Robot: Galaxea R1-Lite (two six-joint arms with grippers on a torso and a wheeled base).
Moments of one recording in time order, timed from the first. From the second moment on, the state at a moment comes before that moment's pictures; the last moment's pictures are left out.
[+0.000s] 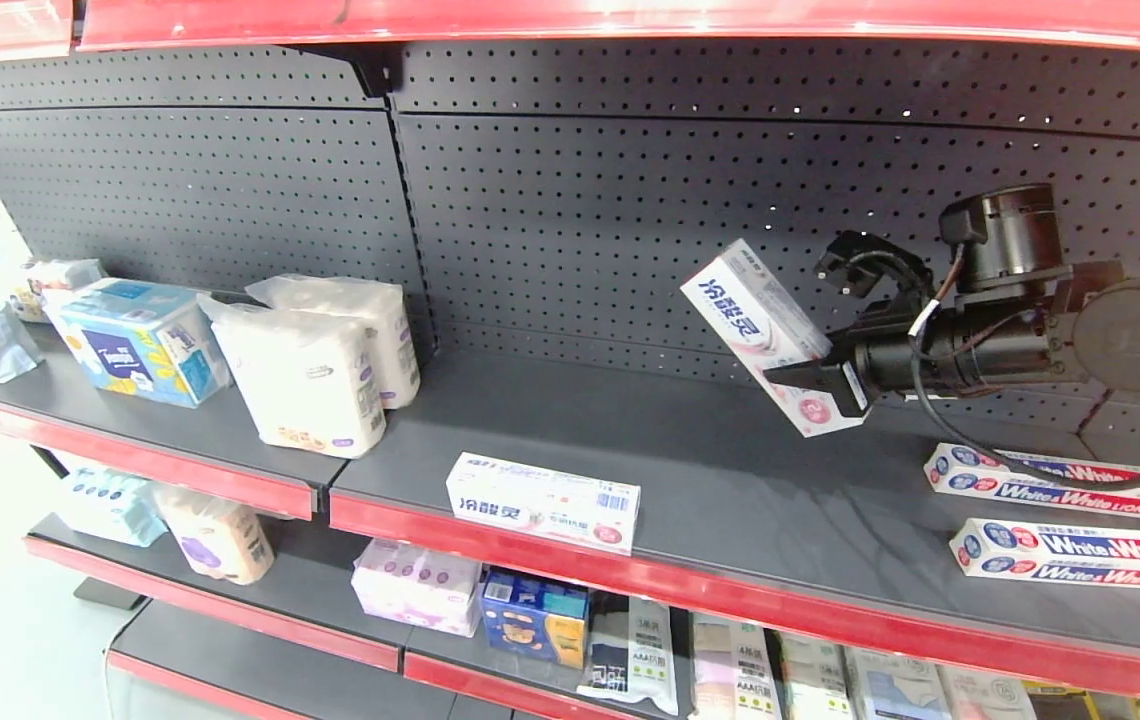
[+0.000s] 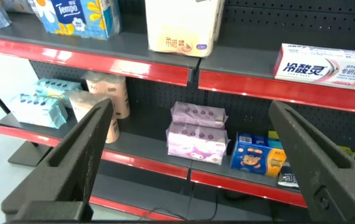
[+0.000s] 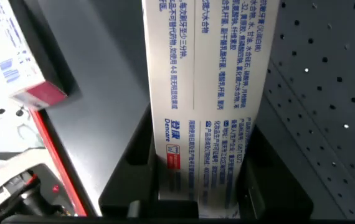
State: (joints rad) left arm 0.00 0.00 0.00 0.00 0.01 0.00; right arm 0.21 1.81 -1.22 -0.02 0.35 -0.48
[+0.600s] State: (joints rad) left arm 0.00 0.00 0.00 0.00 0.01 0.00; right arm 0.16 1.90 -1.25 -0.01 0.31 -0.48
